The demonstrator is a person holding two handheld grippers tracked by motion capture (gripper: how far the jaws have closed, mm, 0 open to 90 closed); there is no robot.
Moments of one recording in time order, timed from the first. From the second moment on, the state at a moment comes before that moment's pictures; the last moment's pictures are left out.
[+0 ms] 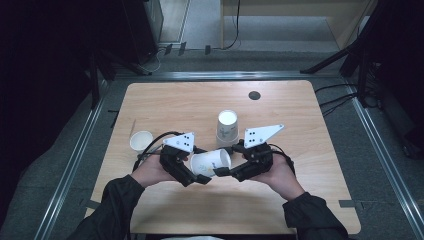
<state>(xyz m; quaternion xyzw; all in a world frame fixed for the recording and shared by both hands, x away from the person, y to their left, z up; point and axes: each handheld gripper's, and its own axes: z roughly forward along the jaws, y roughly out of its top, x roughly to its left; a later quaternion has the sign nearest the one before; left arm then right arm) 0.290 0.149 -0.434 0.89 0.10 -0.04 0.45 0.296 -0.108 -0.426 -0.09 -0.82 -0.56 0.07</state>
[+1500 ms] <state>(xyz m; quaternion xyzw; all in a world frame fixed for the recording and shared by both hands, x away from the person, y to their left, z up) 0.290 0.129 -0.444 0.97 0.09 -0.01 0.24 0.298 -0.092 -0.456 -0.08 -0.88 -0.47 0.04</state>
